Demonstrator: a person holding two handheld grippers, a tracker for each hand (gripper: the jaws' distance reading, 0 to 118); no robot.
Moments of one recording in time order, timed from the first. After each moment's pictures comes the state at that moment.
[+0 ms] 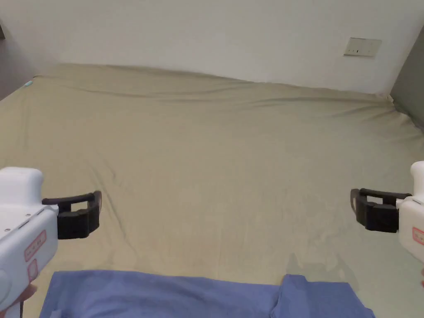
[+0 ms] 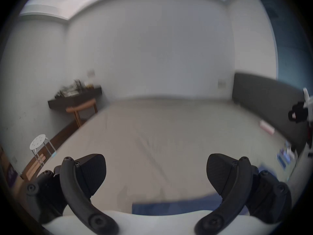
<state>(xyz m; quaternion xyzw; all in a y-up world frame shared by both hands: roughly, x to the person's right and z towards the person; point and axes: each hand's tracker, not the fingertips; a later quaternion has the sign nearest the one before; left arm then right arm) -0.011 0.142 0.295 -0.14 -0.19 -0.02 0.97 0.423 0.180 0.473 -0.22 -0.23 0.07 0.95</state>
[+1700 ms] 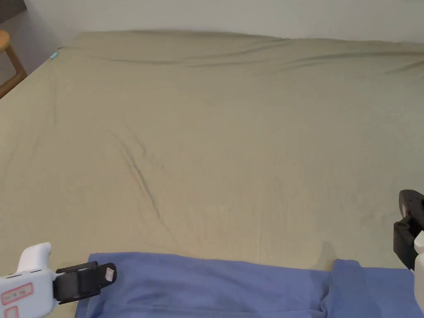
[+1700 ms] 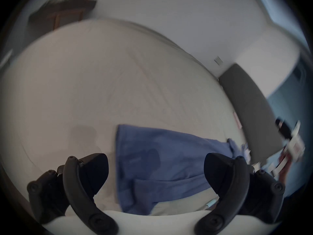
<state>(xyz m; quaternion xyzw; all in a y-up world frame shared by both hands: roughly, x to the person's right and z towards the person) -0.127 -0.049 0.216 -0.49 -0.29 0.16 0.80 0.346 0.110 0.461 -0.21 -0.21 0.11 0.95</state>
